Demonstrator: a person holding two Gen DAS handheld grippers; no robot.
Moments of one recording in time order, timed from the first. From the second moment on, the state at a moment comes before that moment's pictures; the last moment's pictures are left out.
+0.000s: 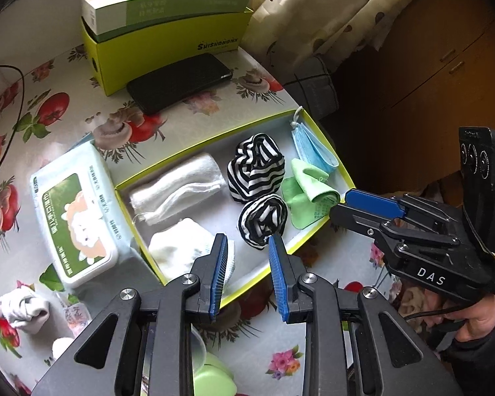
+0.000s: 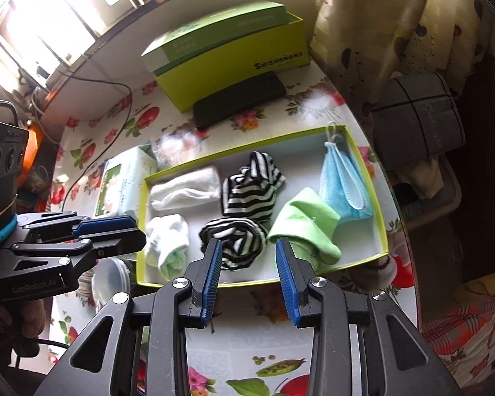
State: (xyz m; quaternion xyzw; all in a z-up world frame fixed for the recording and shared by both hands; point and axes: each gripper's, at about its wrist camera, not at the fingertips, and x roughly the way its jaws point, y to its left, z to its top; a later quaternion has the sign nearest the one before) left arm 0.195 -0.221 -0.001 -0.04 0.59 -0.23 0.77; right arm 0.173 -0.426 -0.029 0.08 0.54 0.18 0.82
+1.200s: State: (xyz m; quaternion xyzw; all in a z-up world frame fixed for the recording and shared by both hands) left arm 0.115 -0.031 0.004 -0.17 0.56 -0.06 0.81; right arm 0.136 -0.276 0.015 0.02 0.54 0.32 0.78
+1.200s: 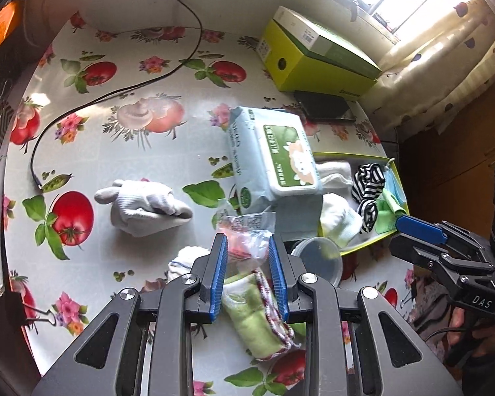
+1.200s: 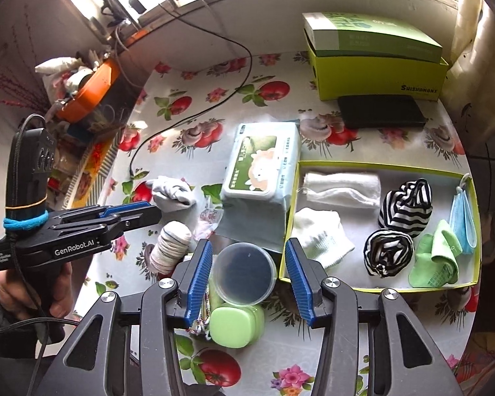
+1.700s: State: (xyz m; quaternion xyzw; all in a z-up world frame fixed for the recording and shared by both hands) left arm 0.092 0.001 -0.035 -0.18 0.58 -0.04 0.79; right arm 0.125 -0.250 0.014 -0.01 0.55 0.35 0.76
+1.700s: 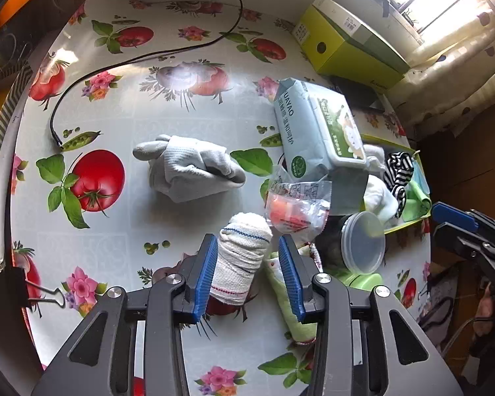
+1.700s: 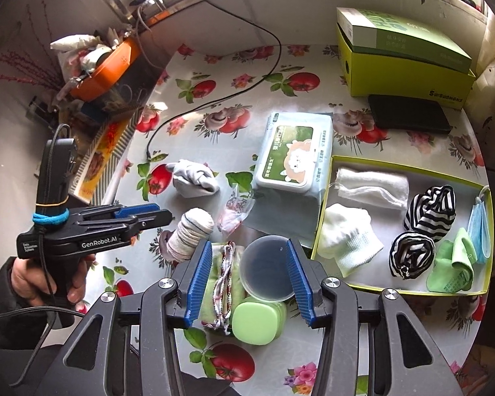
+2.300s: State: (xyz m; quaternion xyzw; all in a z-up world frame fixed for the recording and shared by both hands) left arm 0.099 -0.017 -0.087 -0.16 0.63 -0.06 0.76; right arm 0.133 -0.218 0.002 -0.03 0.57 0.36 0.74
